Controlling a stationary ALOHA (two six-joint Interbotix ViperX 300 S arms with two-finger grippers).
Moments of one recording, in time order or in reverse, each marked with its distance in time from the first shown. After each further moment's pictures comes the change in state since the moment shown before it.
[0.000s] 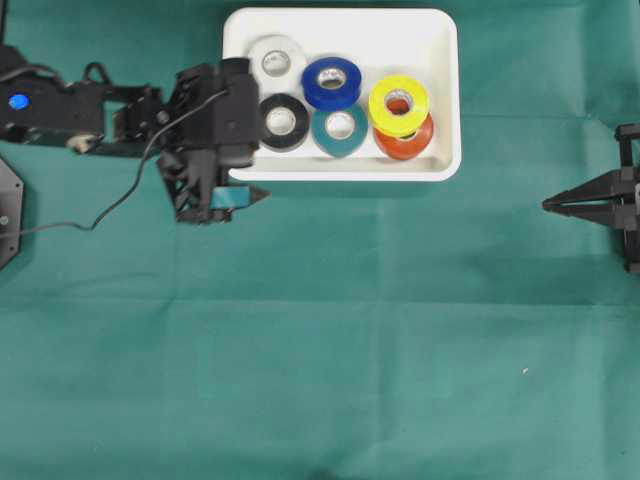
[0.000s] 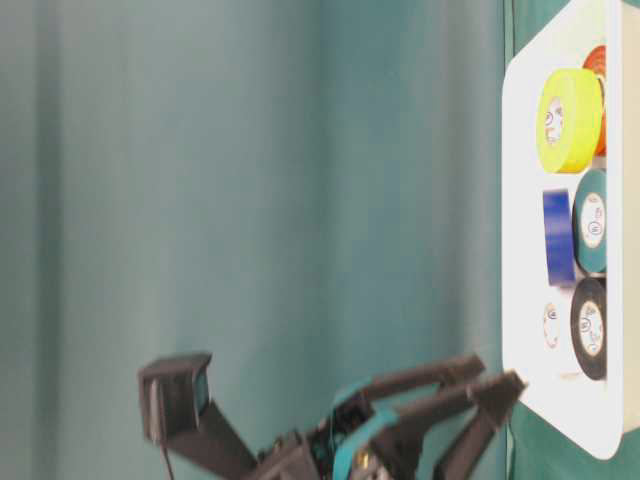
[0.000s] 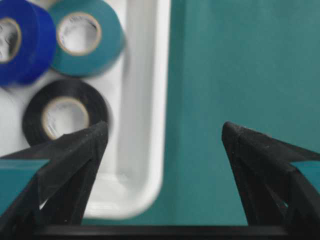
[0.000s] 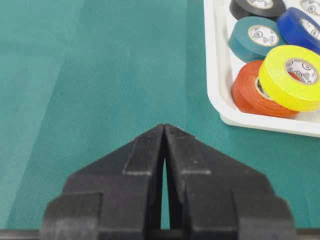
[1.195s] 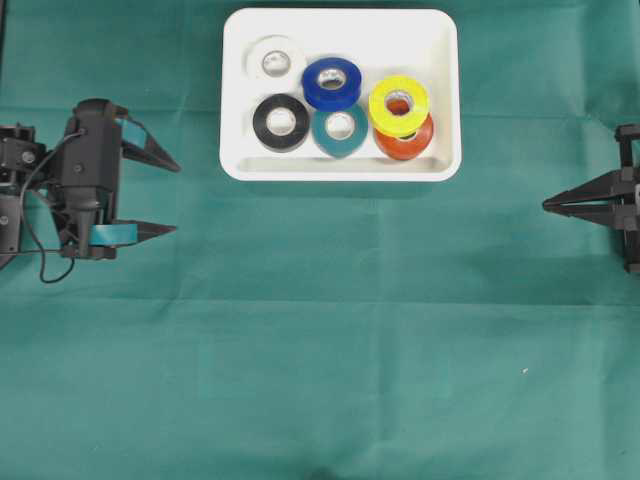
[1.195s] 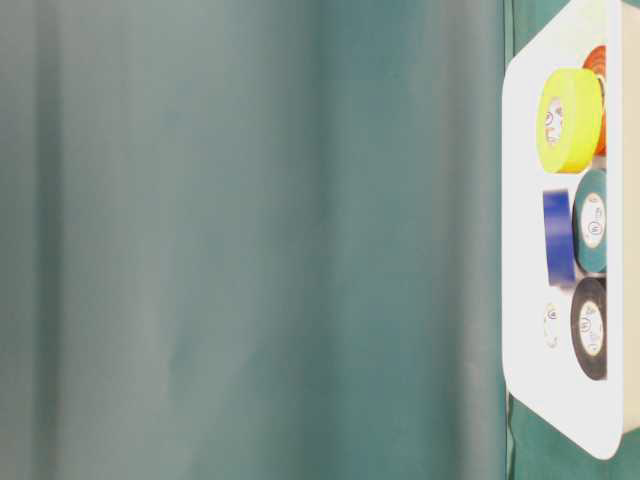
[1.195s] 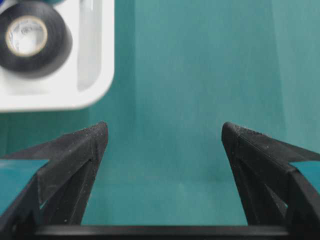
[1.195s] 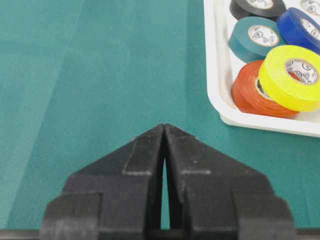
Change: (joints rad) left arm -0.081 -0.374 0.368 0.000 -0.091 -0.015; right arm 0.000 0.000 0.002 0.000 0.000 0.002
